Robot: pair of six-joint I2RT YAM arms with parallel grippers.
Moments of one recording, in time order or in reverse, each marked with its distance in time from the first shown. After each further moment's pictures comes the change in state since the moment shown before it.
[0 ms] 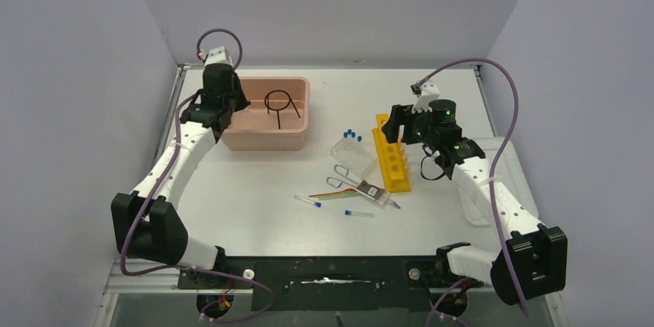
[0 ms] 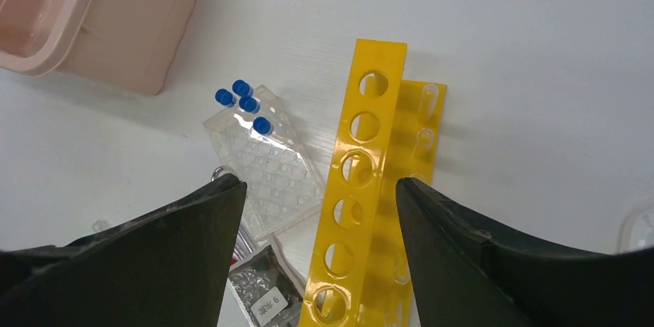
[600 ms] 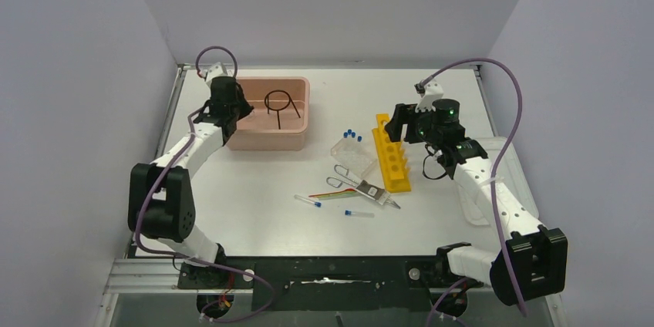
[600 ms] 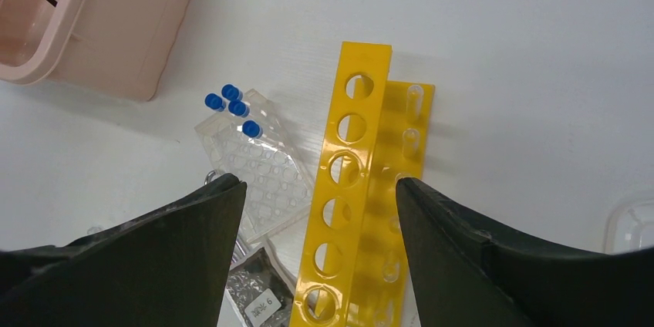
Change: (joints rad) left arm 0.082 0.150 -0.145 0.288 0.042 -0.192; right arm -0.026 -0.005 0.000 0.000 -0.007 0.000
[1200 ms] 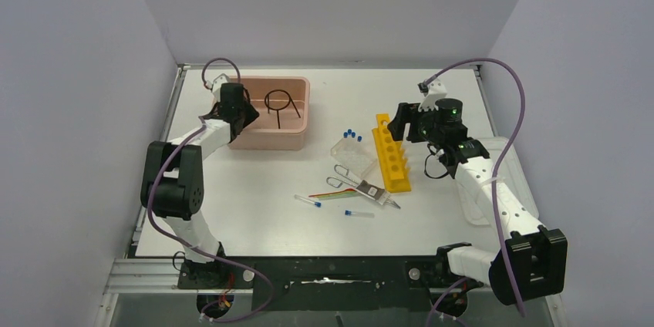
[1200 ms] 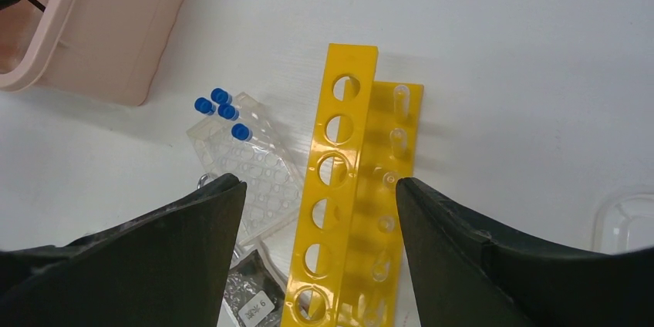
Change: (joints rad) left arm 0.008 0.182 -0.008 0.063 0.014 -0.135; right arm -0.020 0.000 0.000 0.000 -0.003 -0.001
